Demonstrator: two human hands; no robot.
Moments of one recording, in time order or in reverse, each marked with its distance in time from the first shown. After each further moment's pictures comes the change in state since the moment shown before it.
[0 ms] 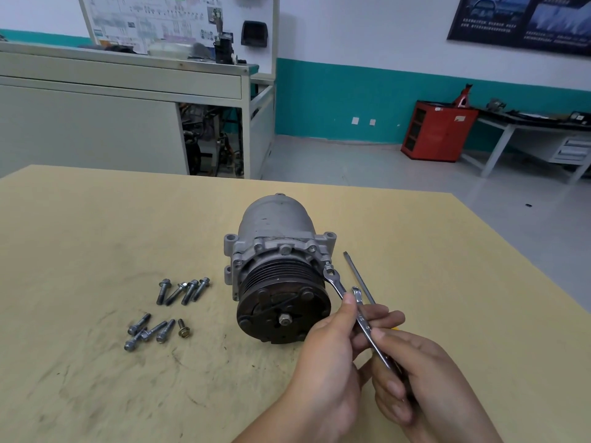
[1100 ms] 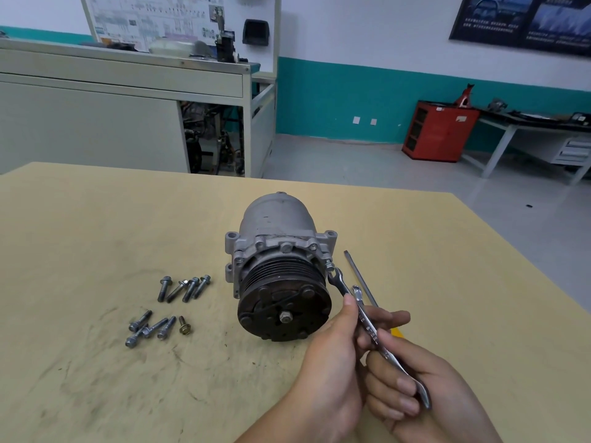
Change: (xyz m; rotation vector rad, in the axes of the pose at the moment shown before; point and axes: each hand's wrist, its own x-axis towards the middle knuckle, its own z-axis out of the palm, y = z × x) left_hand 0.003 -0.009 -0.003 -0.059 -0.036 0.008; right_hand -0.005 -0.005 0.005 0.483 -0.266 0.156
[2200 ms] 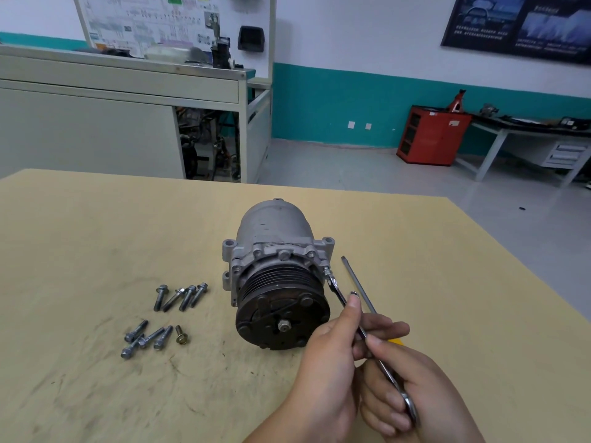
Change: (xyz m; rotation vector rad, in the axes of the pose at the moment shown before) left_hand 0.006 0.002 -0.001 0.086 -0.019 0.067; right_hand 0.004 0.007 0.002 -0.392 0.196 -0.137
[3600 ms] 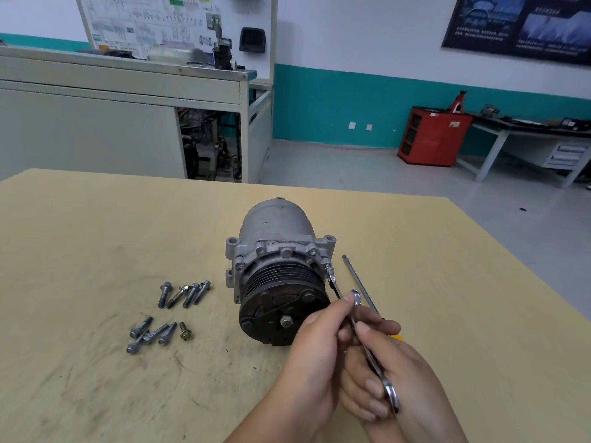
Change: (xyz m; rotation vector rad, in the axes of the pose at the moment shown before) left_hand -0.005 0.012 -0.011 0.018 -0.060 -0.026; right_hand -0.002 0.003 0.027 0.220 0.018 -0.068
